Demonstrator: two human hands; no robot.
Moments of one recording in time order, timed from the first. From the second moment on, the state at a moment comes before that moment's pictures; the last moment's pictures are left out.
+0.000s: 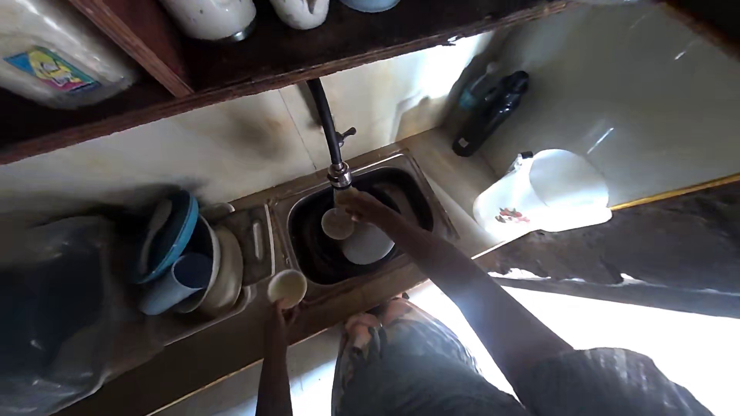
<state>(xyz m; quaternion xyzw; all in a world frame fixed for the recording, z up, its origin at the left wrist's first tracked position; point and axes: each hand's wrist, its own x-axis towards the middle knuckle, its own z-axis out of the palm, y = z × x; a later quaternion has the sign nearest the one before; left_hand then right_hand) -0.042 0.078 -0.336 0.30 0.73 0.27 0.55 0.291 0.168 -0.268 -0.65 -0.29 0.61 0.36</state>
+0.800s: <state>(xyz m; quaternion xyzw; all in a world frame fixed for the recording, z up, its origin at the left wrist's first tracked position) 0.153 0.174 -0.389 0.84 0.39 -0.34 0.16 0.349 0.029 -0.254 -0.76 -0.43 0.47 0.11</state>
